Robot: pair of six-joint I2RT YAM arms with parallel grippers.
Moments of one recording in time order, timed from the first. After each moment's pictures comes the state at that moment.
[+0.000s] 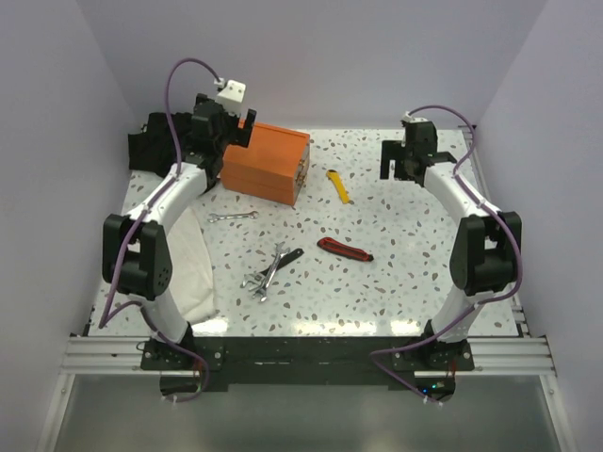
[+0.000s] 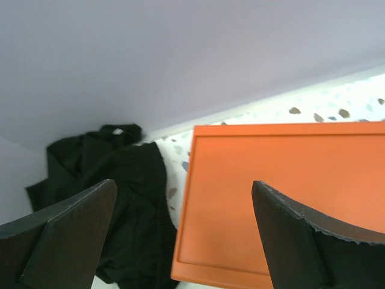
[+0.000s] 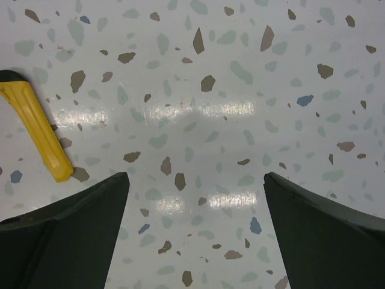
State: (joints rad) left arm -0.24 1.75 1.44 0.11 -0.18 0.24; right arm 0.13 1.78 1.42 -0.42 0.18 0.12
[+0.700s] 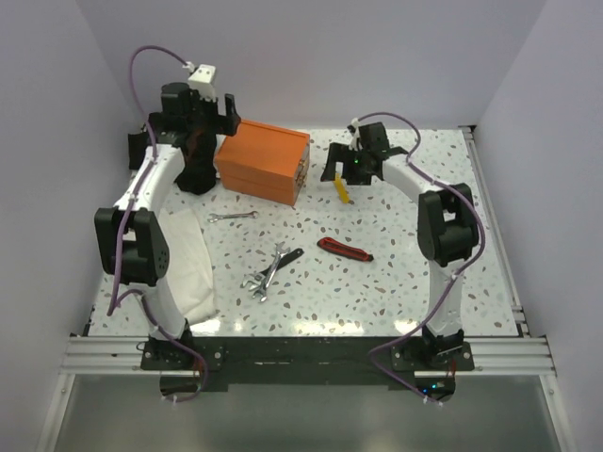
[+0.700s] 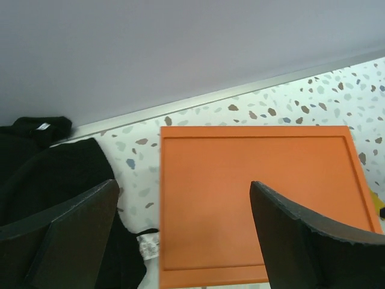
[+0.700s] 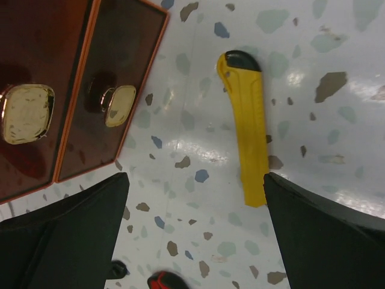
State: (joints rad) left arm -0.08 1.85 1.67 -0.14 0.25 0.02; right arm 0.29 2.10 1.66 -0.38 -0.28 0.36
